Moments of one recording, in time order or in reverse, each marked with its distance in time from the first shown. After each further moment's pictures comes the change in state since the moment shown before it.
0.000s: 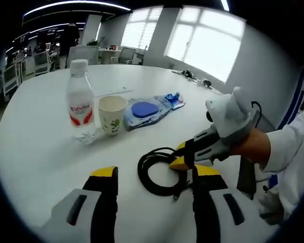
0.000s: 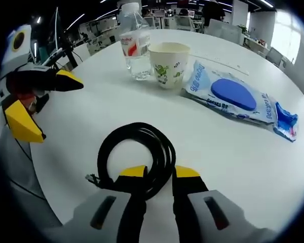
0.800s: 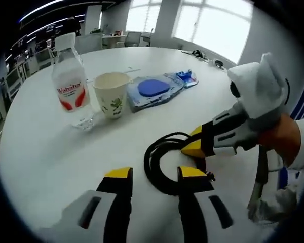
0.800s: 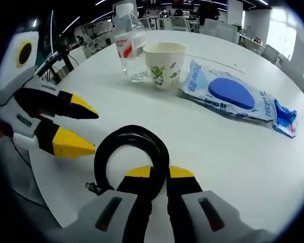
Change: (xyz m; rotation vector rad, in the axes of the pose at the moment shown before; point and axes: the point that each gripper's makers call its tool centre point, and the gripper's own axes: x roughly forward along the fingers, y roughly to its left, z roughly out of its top) left arm 0.043 0.013 -0.035 0.068 0.188 0.134; right arm 0.001 0.000 0.004 0.032 -0.016 -0.018
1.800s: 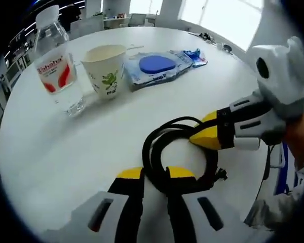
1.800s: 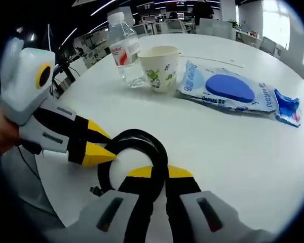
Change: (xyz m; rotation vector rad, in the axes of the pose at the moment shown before) left arm 0.021 -0.002 -0.020 -0.066 0.142 0.020; right arm -0.003 0.000 0.000 0.089 -0.046 0.064
